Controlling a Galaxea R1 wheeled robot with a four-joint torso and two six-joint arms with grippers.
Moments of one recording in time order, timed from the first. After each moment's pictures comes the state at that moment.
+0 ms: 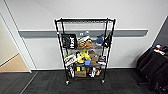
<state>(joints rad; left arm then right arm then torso) 1.33 2.85 -2.55 -0.36 0.08 0.23 -1.47 2.79 -2.42 -0.06 0.13 0.22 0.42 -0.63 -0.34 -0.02</state>
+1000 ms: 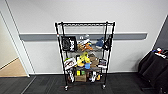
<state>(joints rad) 1.21 2.84 -2.55 -0.40 0.19 0.23 -1.32 2.78 -2.43 -0.05 0.02 0.22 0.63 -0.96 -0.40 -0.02</state>
